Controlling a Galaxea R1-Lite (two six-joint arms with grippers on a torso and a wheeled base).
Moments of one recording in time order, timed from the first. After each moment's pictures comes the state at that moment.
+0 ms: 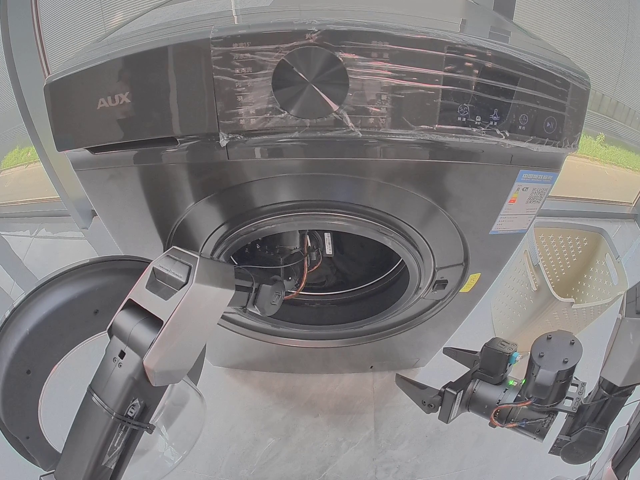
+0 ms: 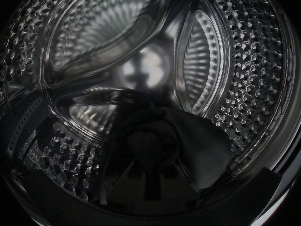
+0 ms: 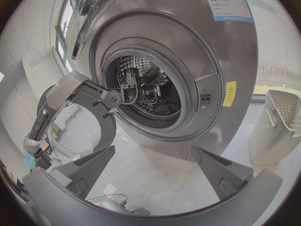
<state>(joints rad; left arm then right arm) -0.50 2.70 -1.98 -0.59 0.18 -0.16 0.72 1.93 -0.09 -1.55 -0.10 0.24</state>
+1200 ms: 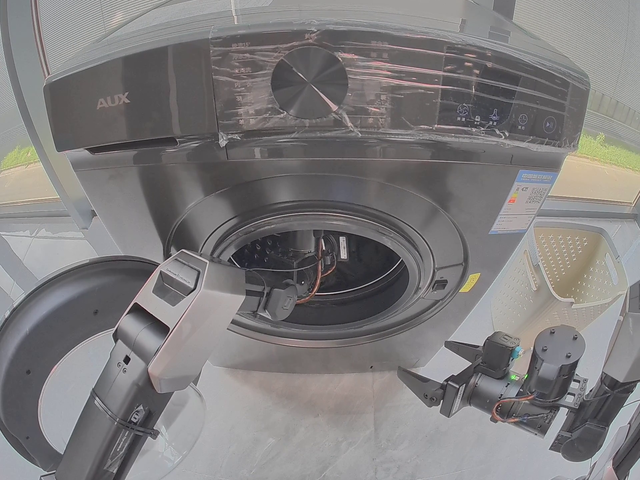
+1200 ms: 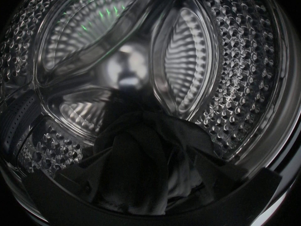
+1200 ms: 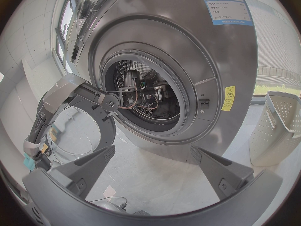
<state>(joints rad) -0.53 2.70 -1.99 -0.57 0.18 -0.17 0.71 1.92 -0.11 -1.55 -0.09 0.23</state>
